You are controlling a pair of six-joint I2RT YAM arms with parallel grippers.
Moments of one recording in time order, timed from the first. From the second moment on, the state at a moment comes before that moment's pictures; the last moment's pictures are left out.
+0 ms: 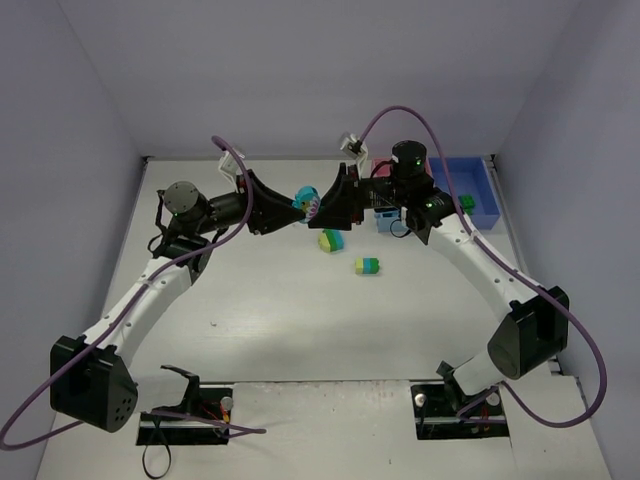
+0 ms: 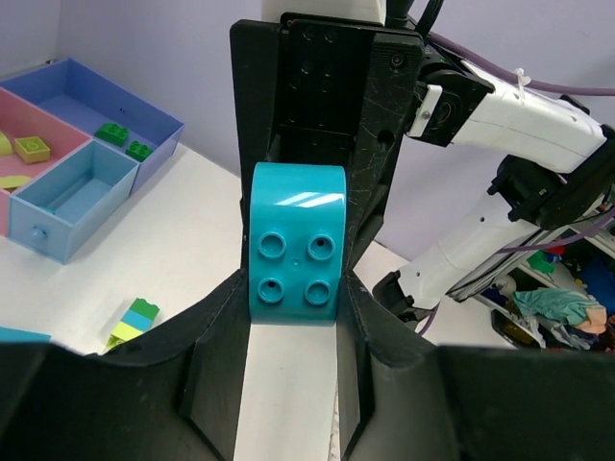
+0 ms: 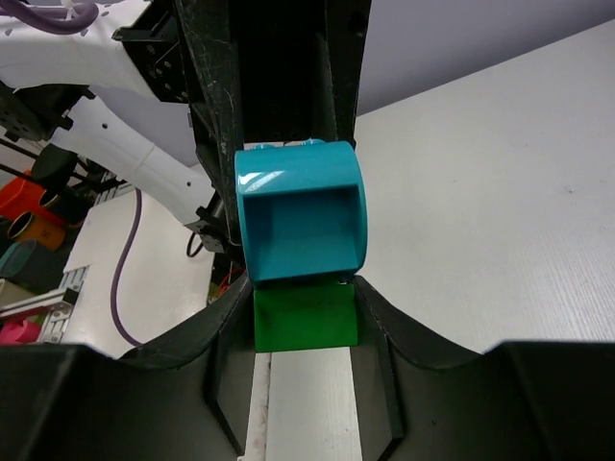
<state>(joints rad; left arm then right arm) -0.33 1.24 0.99 0.51 0.99 -0.74 0.48 1.51 1.35 -0.01 -1.14 0.29</state>
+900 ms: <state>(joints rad) -0.30 1.24 1.00 0.27 0.94 -0.59 -0.16 1.88 1.47 -0.17 -0.44 0.23</state>
